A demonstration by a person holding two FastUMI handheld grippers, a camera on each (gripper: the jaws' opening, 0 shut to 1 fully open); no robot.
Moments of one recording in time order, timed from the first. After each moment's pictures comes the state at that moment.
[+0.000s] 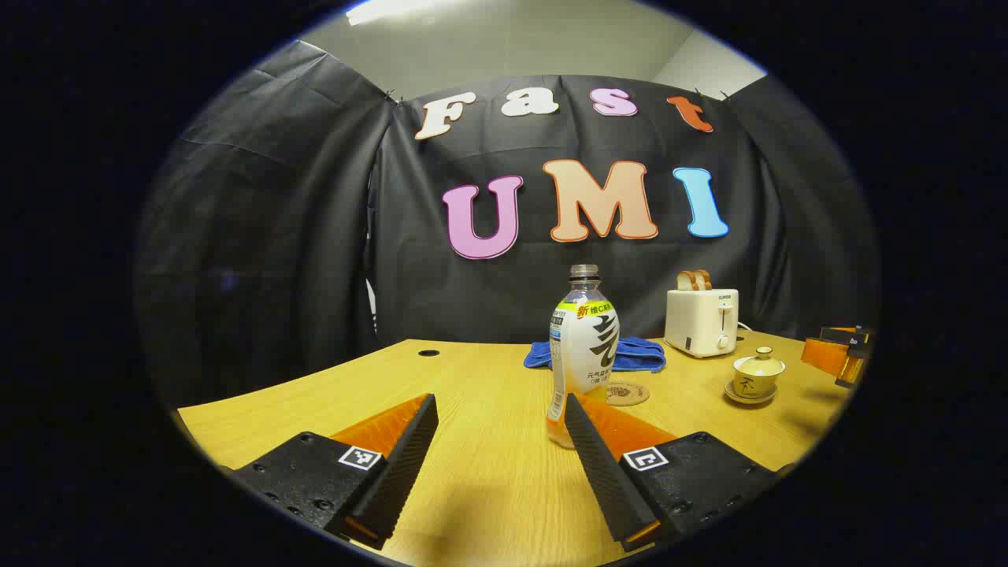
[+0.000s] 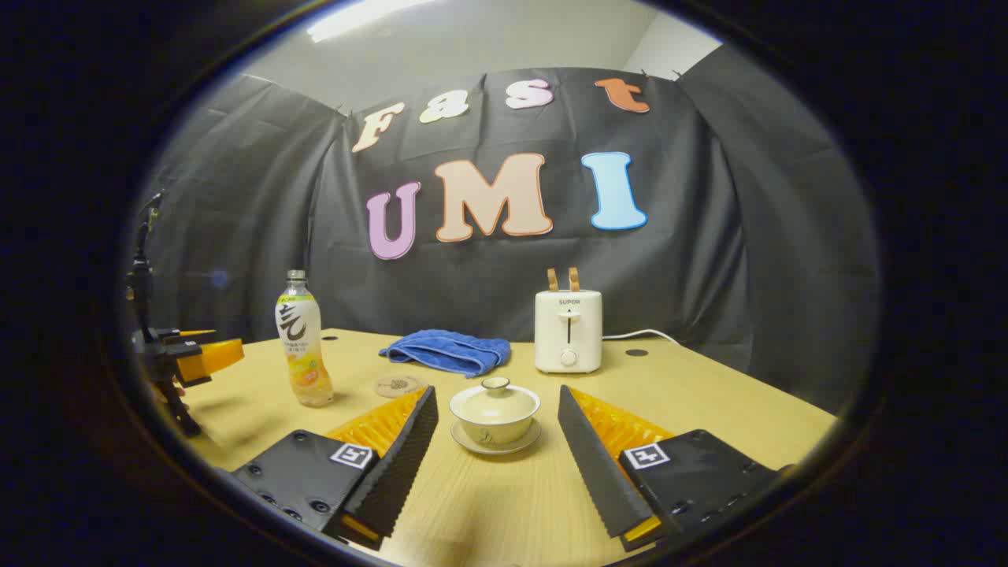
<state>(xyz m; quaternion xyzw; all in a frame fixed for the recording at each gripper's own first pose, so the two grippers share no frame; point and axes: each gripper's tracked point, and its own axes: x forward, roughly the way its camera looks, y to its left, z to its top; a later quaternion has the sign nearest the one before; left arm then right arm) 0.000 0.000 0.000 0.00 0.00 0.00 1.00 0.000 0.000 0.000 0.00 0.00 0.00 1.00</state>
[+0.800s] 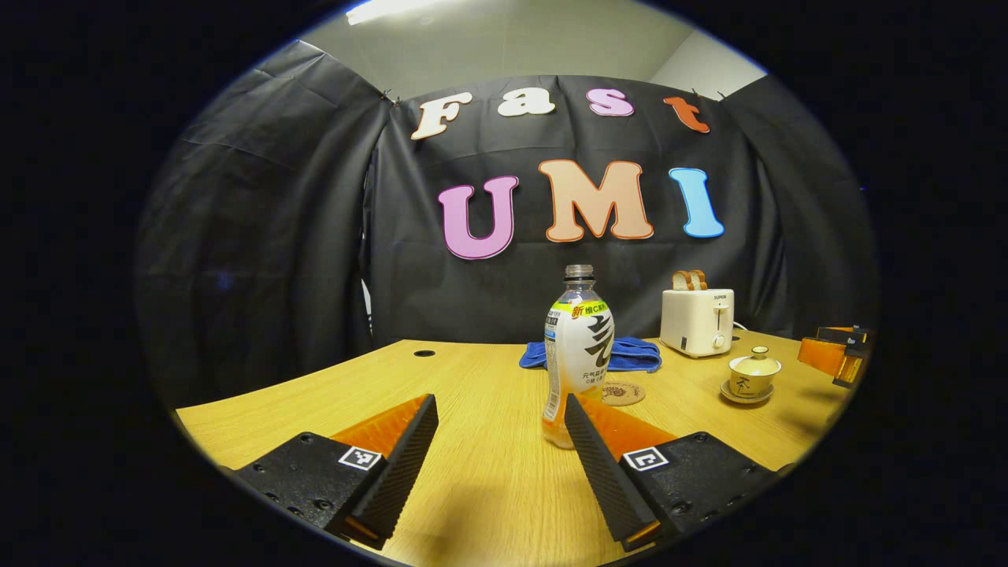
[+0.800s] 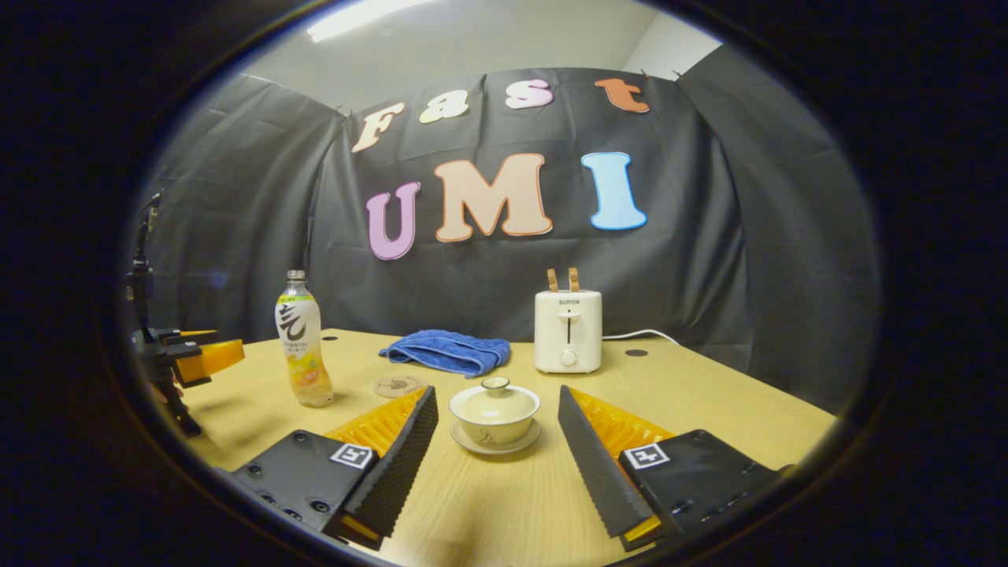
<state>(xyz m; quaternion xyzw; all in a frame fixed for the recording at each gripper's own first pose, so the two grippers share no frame) 0.001 -0.003 -0.002 0.00 0.00 0.00 1.00 0.001 0.001 0.000 0.00 0.00 0.00 1.00</state>
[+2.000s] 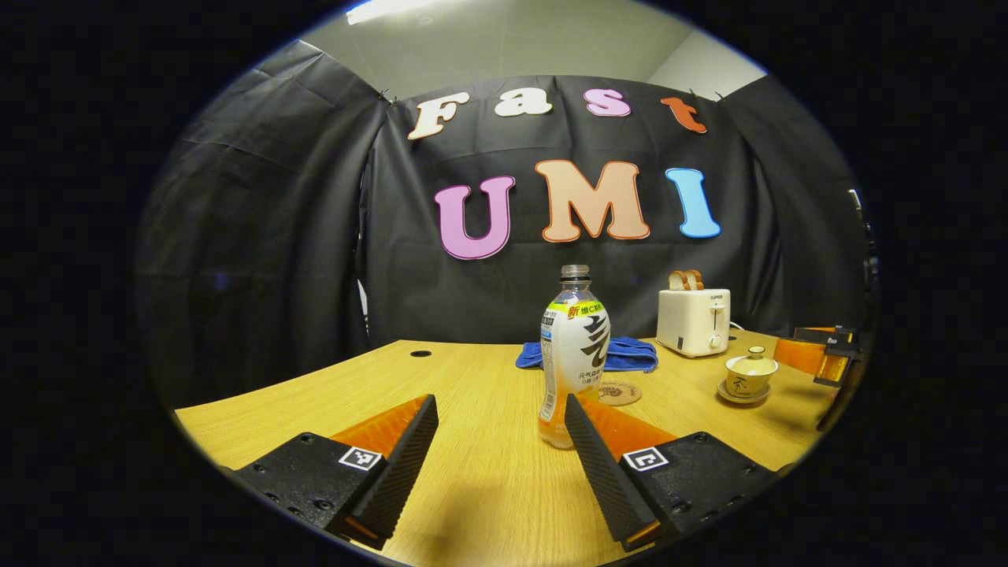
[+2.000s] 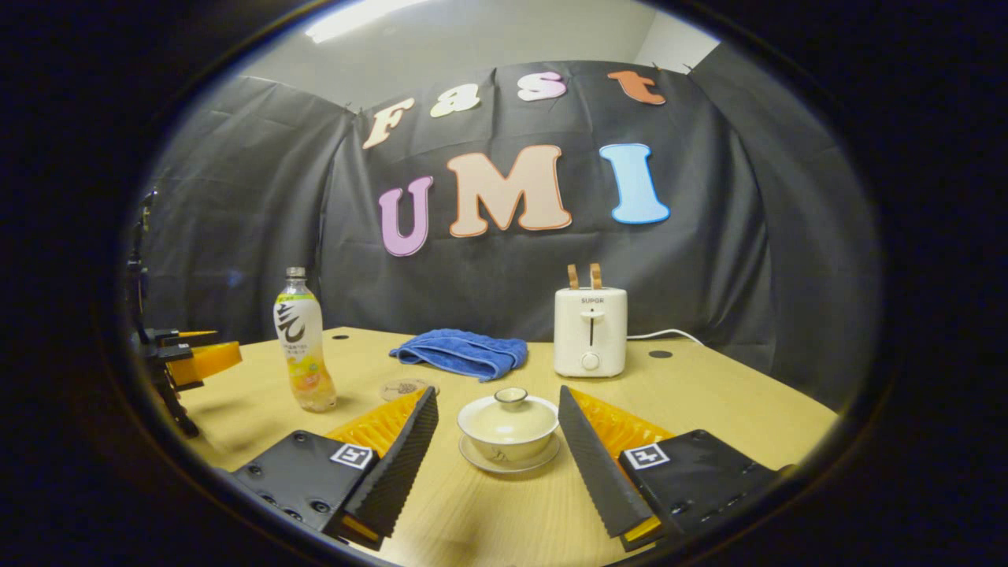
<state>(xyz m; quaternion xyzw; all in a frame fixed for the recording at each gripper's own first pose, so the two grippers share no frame) 0.001 -0.006 -0.002 0.00 0.00 -0.01 1.00 0.043 0.014 -0.004 0.00 0.01 0.03 1.00</state>
